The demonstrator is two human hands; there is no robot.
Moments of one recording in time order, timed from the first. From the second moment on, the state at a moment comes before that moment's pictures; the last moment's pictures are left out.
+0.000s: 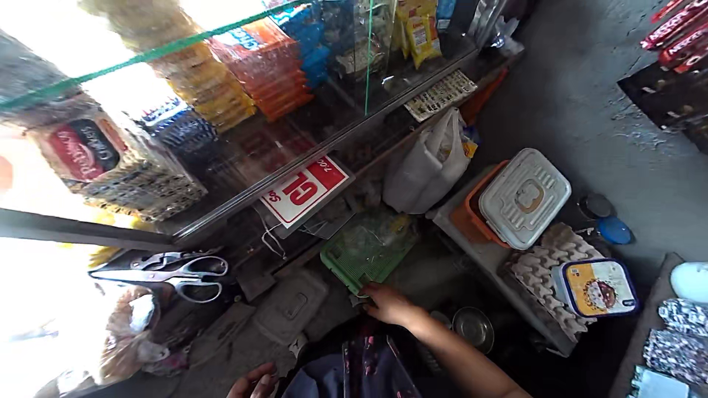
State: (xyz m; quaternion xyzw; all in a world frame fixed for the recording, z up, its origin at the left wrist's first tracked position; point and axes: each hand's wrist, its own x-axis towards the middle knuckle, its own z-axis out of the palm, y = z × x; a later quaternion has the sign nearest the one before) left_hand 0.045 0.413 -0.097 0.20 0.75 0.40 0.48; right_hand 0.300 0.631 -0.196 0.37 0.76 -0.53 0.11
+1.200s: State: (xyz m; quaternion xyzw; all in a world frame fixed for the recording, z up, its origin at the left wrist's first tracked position) left_hand -0.192 0.404 -0.028 0.33 0.72 0.56 0.23; right_hand -0.002 0.513 -0.097 0.29 0.85 -0.11 -0.43
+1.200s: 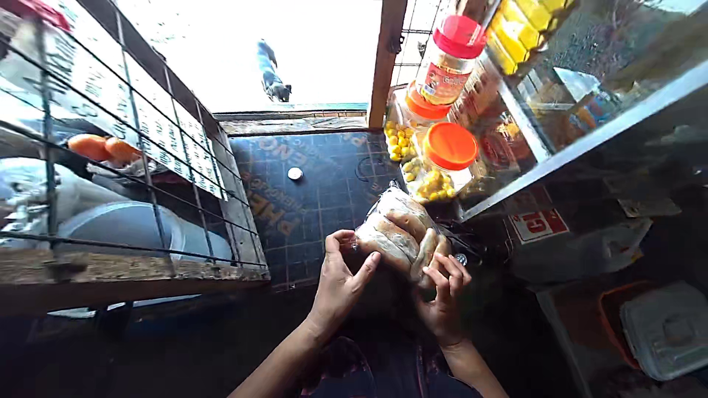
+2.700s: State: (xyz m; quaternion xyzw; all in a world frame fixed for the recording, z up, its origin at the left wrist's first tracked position) left_hand -0.153 0.417 0.002 0.68 0.65 0.32 -0.15; right_hand 0.013 0.537 -0.025 0.11 0.83 -0.33 -0.44
